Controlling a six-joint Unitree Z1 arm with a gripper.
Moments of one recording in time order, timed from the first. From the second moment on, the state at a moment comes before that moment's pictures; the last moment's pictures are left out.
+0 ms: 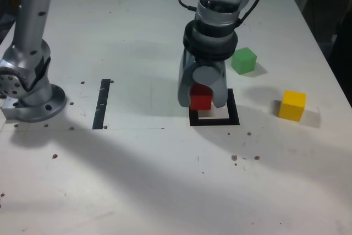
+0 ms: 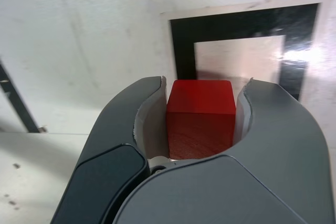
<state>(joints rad) -0.13 2.04 -1.46 1.14 0.07 -0.08</state>
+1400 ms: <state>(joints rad) -0.12 2.06 -1.54 1.26 0.12 -0.09</state>
